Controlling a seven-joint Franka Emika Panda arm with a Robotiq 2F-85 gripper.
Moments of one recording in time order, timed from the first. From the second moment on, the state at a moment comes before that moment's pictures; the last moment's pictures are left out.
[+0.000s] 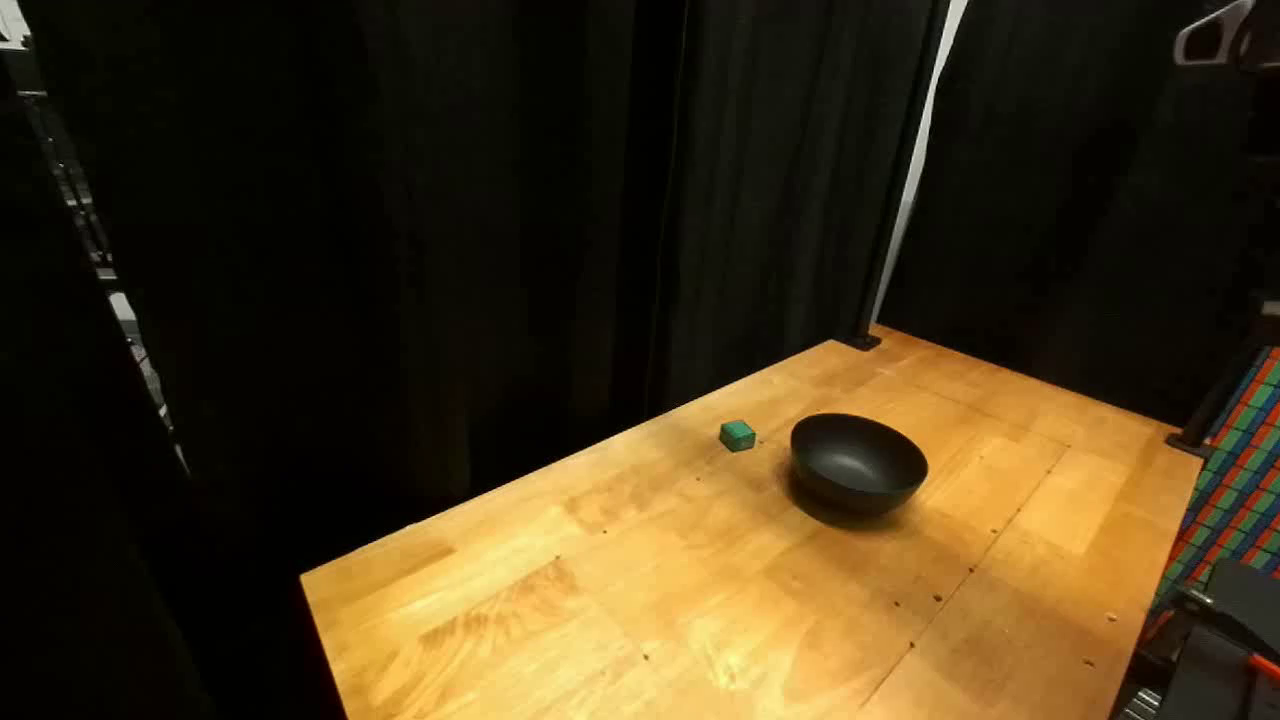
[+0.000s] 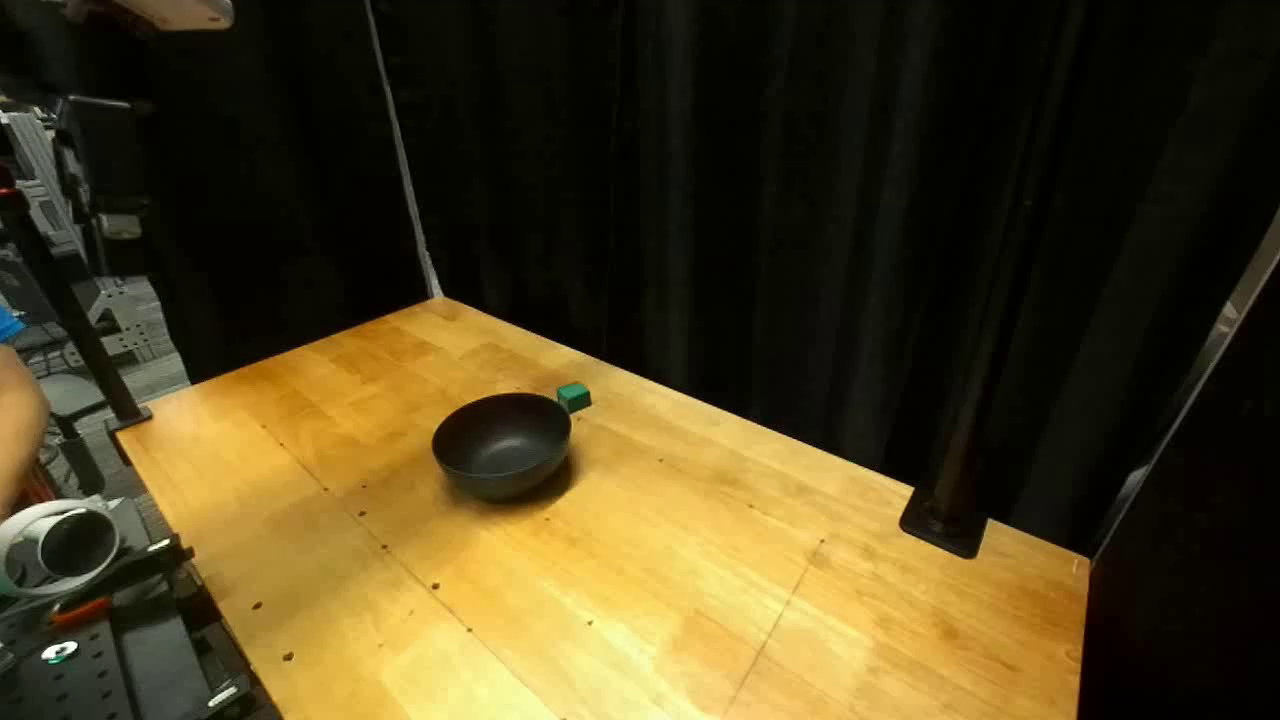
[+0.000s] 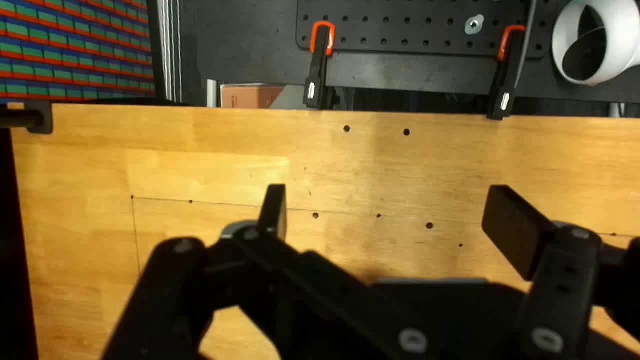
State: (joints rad) arm 0.01 -0.68 0.16 -2.57 -0.12 1.66 0.07
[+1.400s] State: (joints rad) arm 0.01 -0.03 0.15 -2.48 0.06 2.59 0.43
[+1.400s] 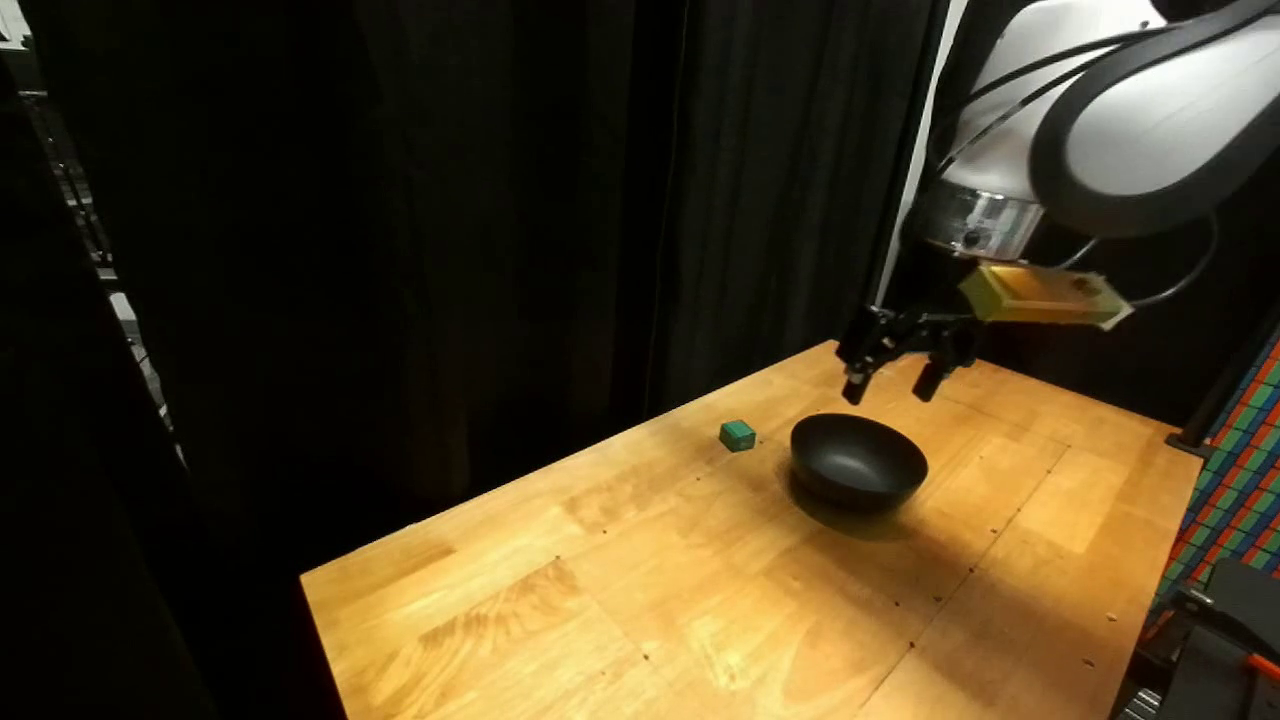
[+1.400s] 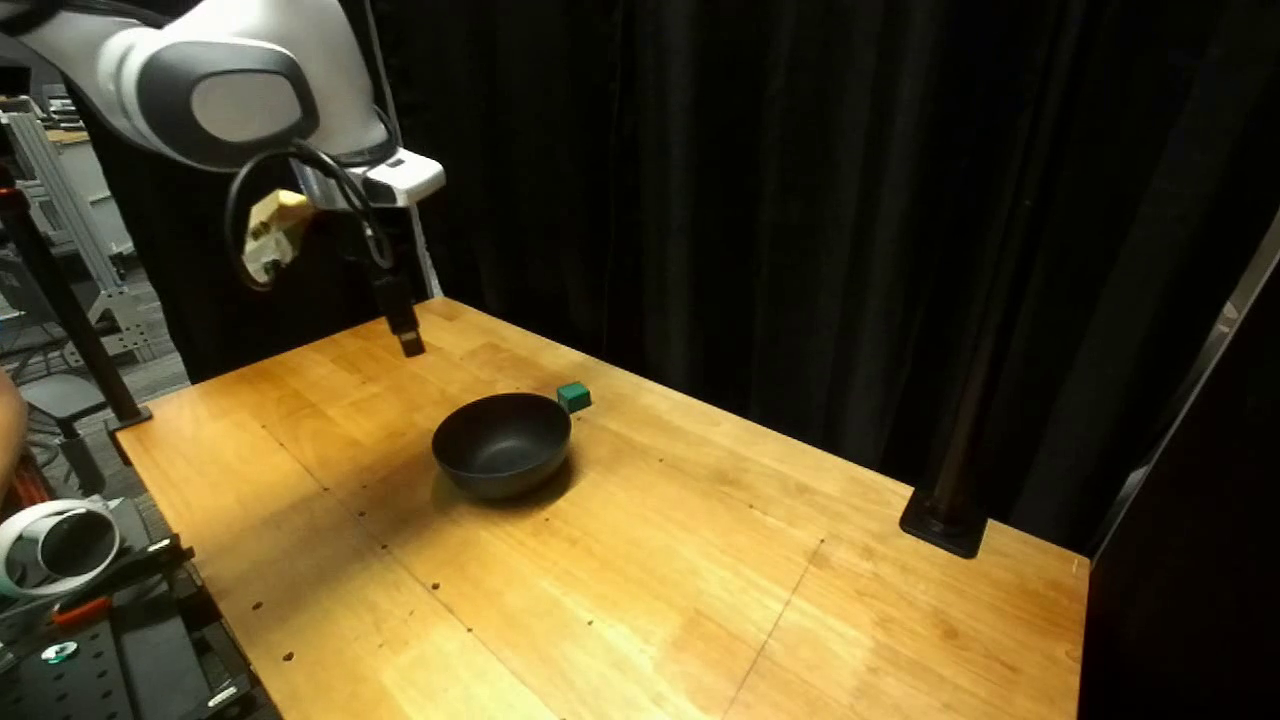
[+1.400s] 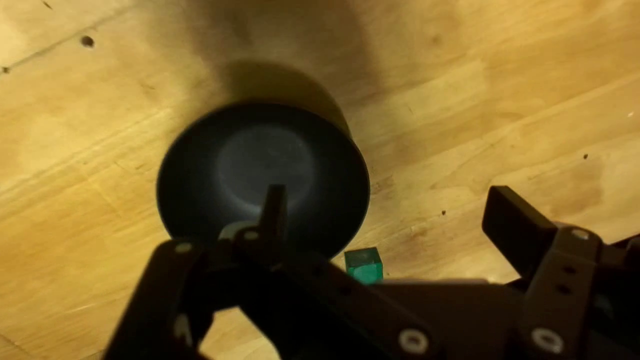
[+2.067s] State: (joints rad) arm 0.10 0.44 0.01 -2.07 0.07 2.75 0.54
